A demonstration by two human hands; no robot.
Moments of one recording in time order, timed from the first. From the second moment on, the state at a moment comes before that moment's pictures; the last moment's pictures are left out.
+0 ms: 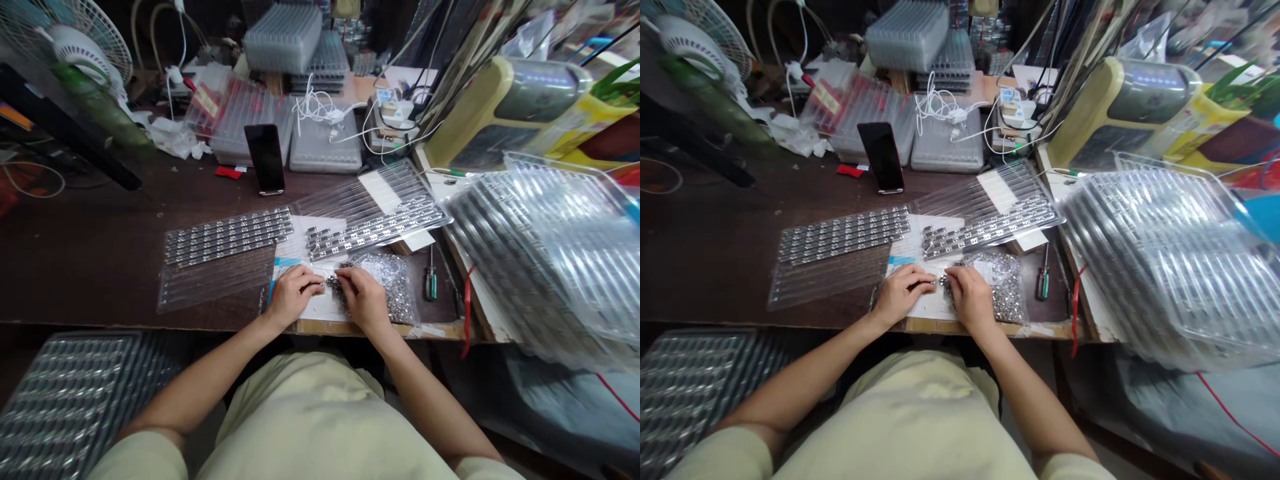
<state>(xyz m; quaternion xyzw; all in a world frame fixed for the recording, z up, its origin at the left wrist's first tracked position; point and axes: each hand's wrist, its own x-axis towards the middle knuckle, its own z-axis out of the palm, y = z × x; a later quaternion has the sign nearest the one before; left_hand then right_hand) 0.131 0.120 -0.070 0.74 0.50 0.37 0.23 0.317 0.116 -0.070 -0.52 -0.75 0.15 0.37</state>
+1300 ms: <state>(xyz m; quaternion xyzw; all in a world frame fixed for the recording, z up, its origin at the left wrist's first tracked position) 0.087 0.180 -0.046 0.62 0.52 0.37 0.44 0.308 0.117 -0.073 -0.49 -0.85 -0.01 0.18</state>
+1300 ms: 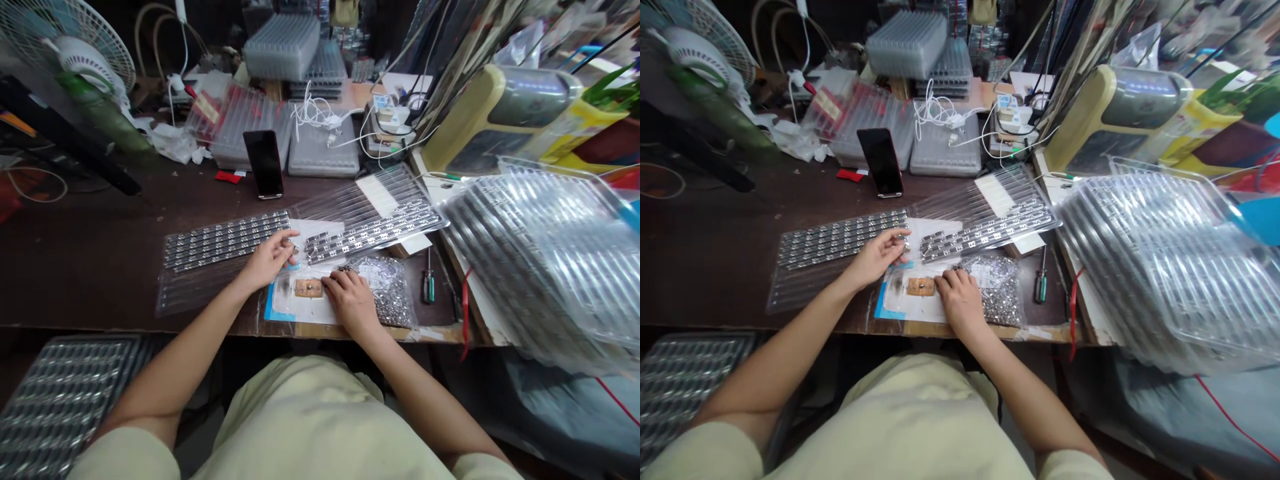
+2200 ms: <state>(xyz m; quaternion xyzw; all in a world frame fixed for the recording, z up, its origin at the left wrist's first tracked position) 0.119 0.110 -0.068 0.74 0.56 0.31 0.20 0.315 0.116 -0.072 -0.52 -0.77 0.16 0.34</state>
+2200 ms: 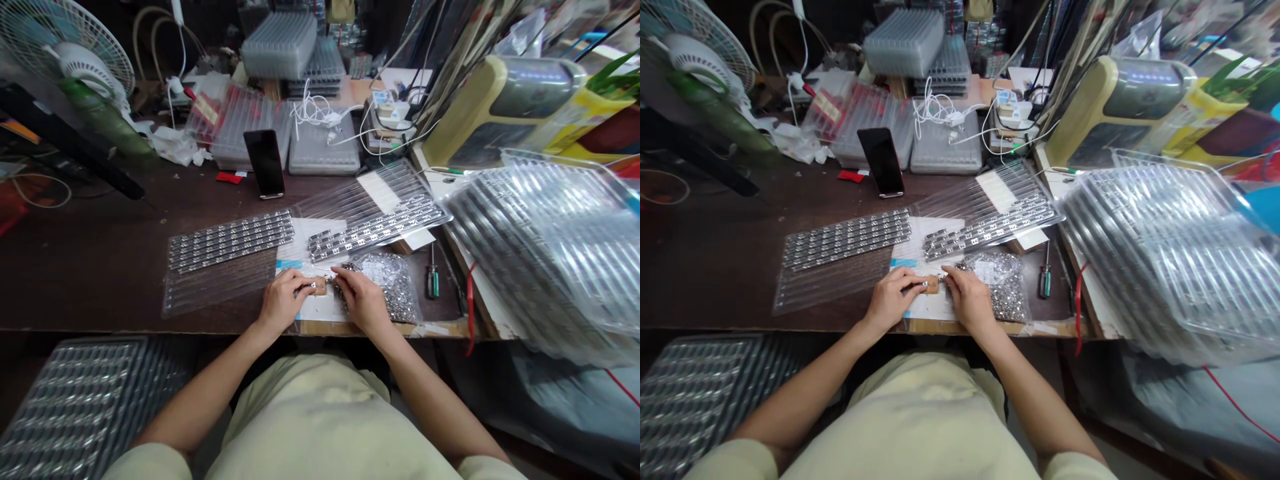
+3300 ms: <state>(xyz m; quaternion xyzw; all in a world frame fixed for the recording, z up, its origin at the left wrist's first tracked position) 0.121 0.115 -0.063 0.70 0.55 0.39 0.24 0.301 0.118 -0.080 -0.51 -0.81 0.05 0.29</state>
